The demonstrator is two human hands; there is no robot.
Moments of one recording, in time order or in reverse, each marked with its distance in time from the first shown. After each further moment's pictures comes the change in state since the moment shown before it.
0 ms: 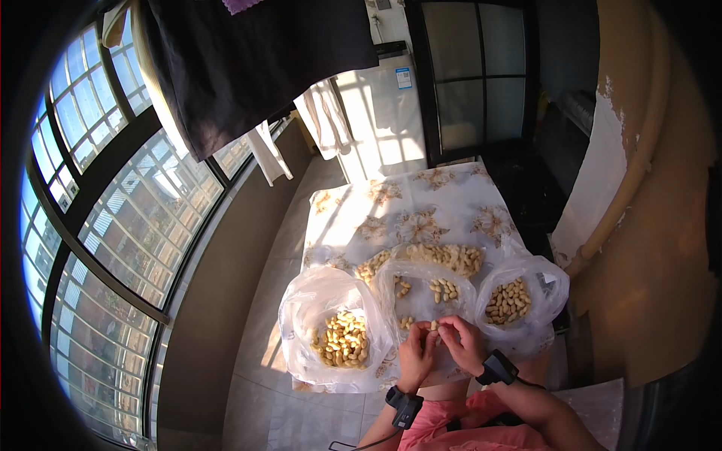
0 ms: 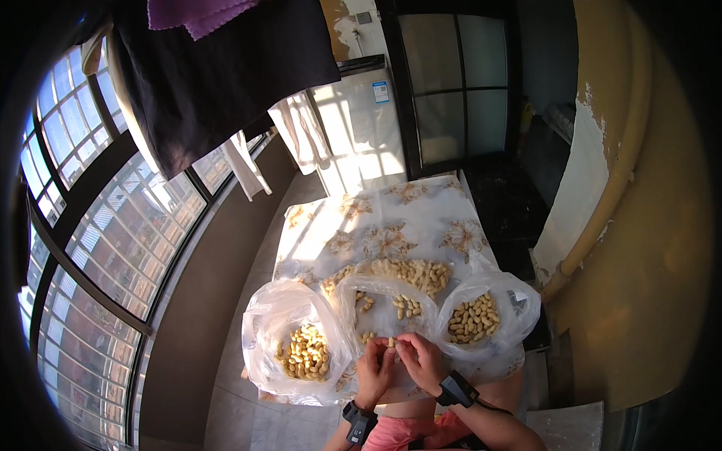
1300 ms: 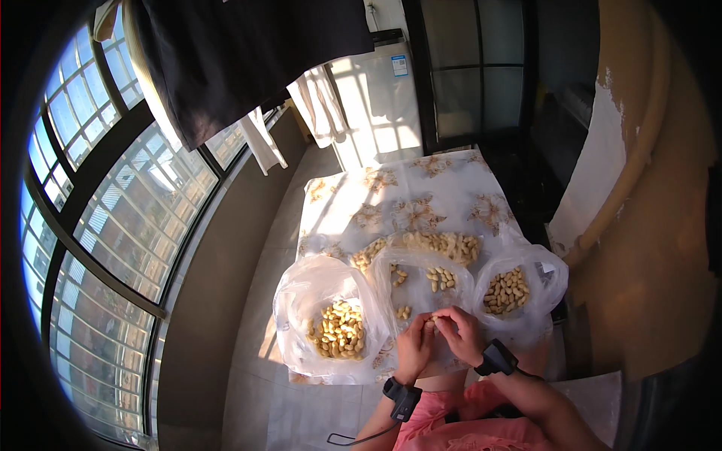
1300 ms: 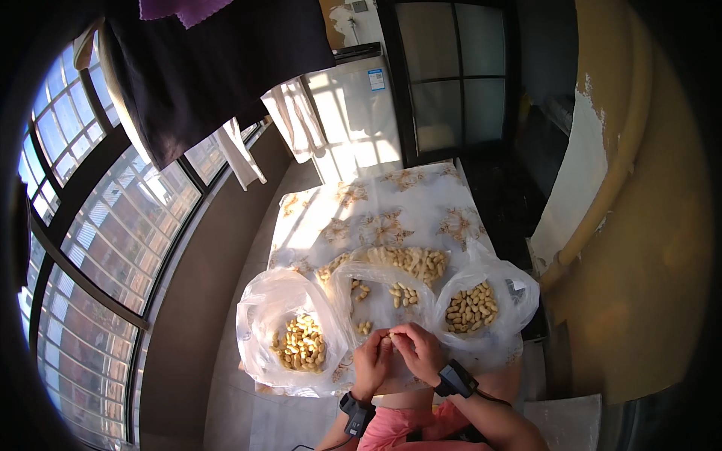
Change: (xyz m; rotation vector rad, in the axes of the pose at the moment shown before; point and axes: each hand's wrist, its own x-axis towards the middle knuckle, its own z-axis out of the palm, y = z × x) left_hand 0.003 0.005 -0.003 0.059 -0.066 0.005; right_hand 0.004 -0.010 -0.005 -0.011 -0.064 -0.039
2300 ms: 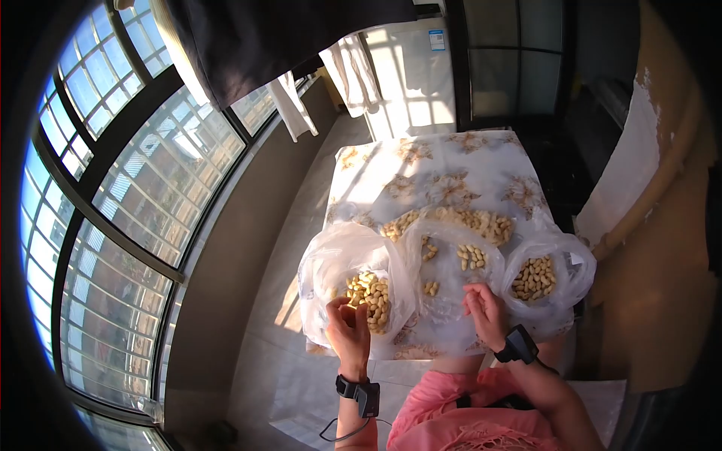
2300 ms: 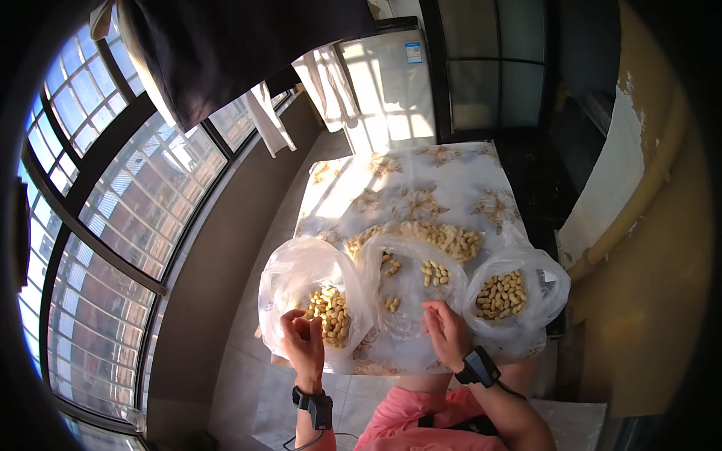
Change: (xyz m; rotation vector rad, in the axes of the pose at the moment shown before) left_hand -0.019 -0.001 -0.134 0.249 0.534 -0.064; right_hand -0.004 0.016 0.008 0.189 -0.004 0.139
